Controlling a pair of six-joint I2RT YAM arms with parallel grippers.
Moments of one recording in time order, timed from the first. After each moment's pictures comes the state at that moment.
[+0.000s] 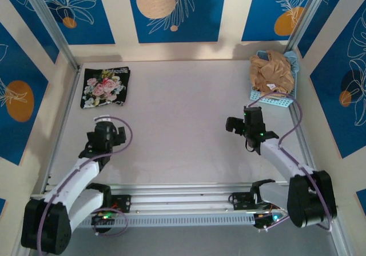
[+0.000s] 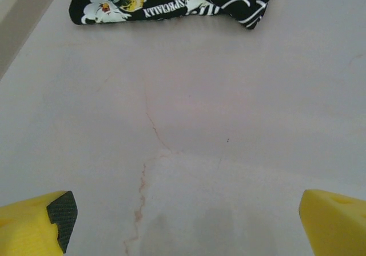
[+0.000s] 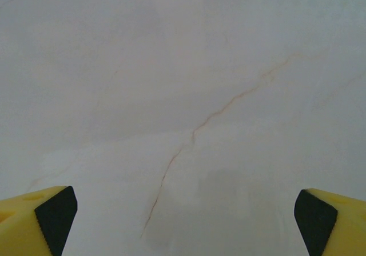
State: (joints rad) left arm -0.19 0.95 0.37 -0.12 -0.39 -0.18; right arm 0.18 1.15 0.53 -0.16 0.14 0.29
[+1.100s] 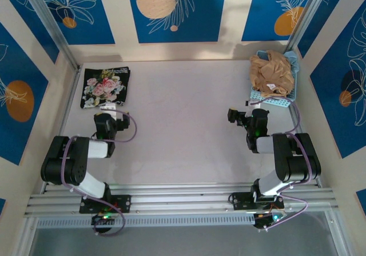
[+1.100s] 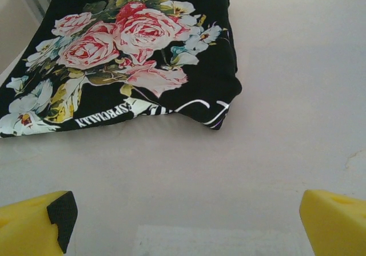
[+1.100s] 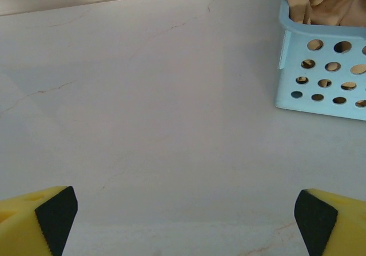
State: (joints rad) left arm -0.06 1.54 0.37 0.77 -0.16 0.01; right arm 0.02 1.52 0.39 0.72 -0.05 0.12
